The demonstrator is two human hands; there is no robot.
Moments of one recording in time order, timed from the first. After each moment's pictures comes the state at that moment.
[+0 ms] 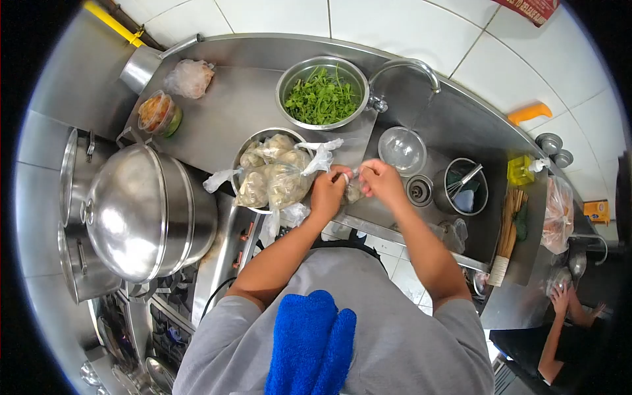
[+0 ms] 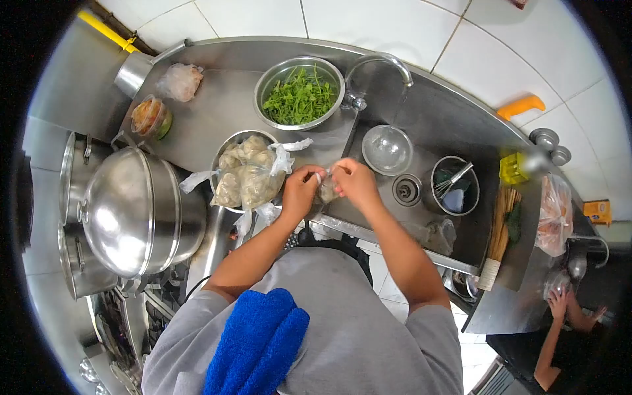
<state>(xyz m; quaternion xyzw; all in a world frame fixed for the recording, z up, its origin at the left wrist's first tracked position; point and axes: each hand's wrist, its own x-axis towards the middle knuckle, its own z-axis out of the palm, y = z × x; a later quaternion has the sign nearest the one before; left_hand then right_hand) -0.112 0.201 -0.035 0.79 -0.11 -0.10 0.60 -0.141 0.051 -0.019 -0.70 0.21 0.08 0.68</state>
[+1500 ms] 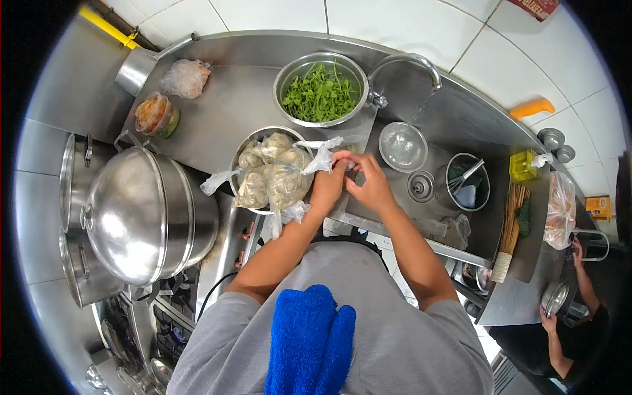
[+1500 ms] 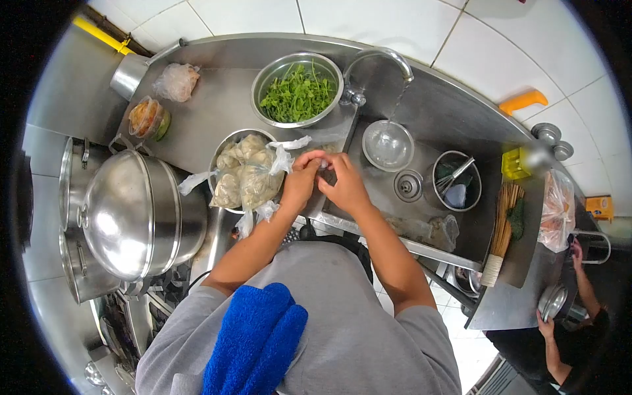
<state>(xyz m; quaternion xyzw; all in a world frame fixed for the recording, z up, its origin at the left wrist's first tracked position) -0.090 0.190 -0.054 0.66 -0.02 -0.19 0.72 -0.138 0.072 -0.053 -0.82 -0.03 -0.21 0.53</state>
